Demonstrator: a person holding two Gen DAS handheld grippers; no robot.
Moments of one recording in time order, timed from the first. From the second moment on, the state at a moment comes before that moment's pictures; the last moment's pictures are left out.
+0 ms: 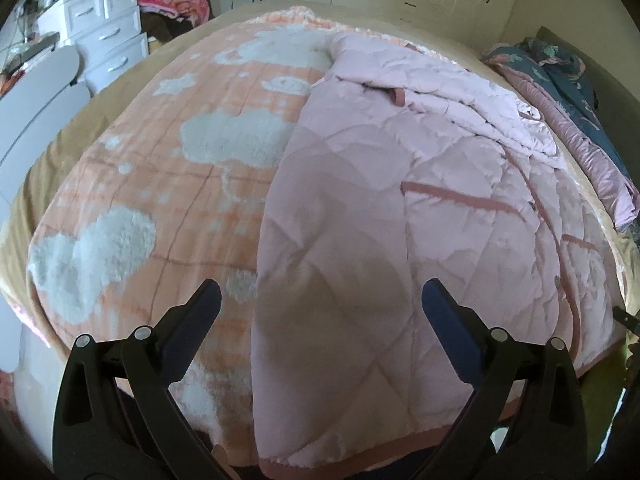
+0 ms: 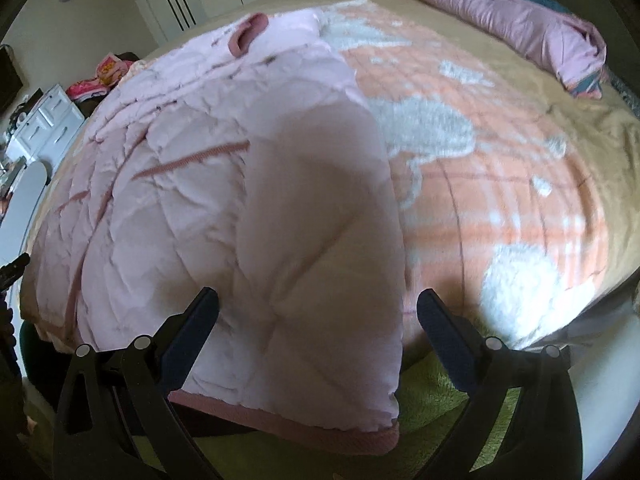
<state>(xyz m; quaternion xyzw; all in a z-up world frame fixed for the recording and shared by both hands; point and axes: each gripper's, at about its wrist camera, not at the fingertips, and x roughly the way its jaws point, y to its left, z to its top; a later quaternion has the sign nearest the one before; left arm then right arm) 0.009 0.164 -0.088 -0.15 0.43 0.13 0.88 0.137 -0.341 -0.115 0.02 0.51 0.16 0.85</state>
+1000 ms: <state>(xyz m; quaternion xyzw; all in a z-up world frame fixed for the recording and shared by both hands) -0.013 0.148 -0.117 -0.19 0.47 0.07 0.86 0.118 -0.335 -0.081 0.09 0.45 0.31 0.83</state>
